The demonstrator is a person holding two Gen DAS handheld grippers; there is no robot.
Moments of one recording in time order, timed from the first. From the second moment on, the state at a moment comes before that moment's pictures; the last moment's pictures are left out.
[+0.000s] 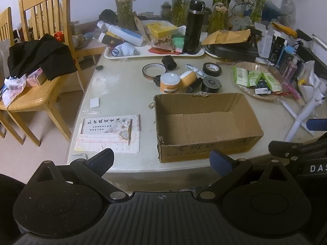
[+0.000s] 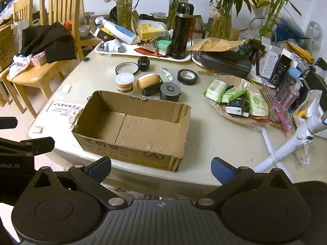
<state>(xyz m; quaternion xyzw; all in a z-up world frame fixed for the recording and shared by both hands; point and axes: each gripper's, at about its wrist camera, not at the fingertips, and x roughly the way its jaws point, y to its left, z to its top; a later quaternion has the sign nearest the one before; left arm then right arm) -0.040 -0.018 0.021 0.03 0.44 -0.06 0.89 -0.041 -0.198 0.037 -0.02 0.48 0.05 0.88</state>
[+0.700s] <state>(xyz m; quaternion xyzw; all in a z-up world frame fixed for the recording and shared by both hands) -0.026 -0.011 0.018 0.03 0.47 -0.07 0.88 -0.016 -0.204 0.014 -0.01 0.50 0.11 0.86</state>
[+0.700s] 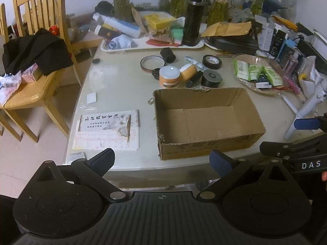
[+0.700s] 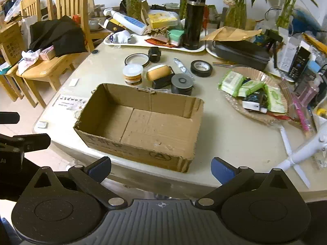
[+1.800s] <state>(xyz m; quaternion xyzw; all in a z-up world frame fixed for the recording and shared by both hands) 0.057 0.015 0.068 0.01 0.43 -0.01 0.90 0.058 -0.221 0.007 0.00 0.52 0.15 0.84</state>
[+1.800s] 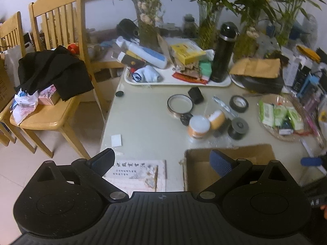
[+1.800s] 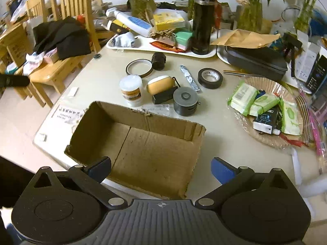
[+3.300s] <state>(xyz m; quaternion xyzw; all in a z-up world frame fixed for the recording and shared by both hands) 0.180 -0.012 -0.029 0.02 0.44 -0.11 0.89 0.234 -0.225 -0.094 0.02 0.53 0.13 0.84</state>
